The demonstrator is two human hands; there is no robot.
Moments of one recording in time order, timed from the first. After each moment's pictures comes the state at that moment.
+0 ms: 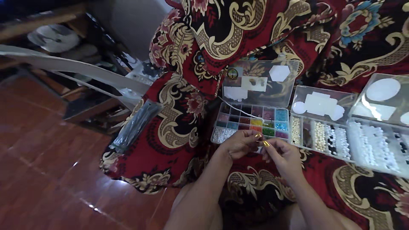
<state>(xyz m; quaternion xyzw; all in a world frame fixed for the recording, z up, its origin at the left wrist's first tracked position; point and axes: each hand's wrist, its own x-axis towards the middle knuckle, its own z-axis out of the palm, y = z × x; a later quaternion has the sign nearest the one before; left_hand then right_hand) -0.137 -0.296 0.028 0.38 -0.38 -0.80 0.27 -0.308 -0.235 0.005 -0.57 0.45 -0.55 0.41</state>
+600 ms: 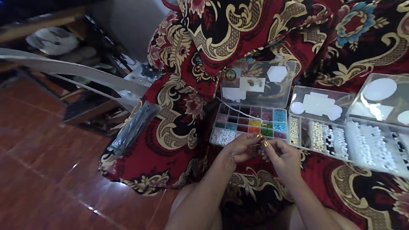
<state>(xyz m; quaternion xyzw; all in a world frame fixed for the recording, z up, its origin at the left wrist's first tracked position) -0.149 -0.291 0.018 0.34 -0.30 -0.85 0.28 -0.306 -0.236 -0.001 -0.59 0.48 -0.57 0.31</state>
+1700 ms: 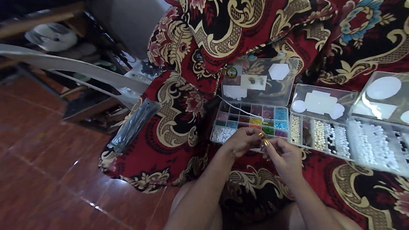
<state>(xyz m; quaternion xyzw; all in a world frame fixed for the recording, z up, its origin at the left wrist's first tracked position) -0.148 -0.296 0.025 0.38 -0.40 -0.77 0.31 -0.306 -0.235 -0.001 -0.59 0.46 -0.58 0.32</state>
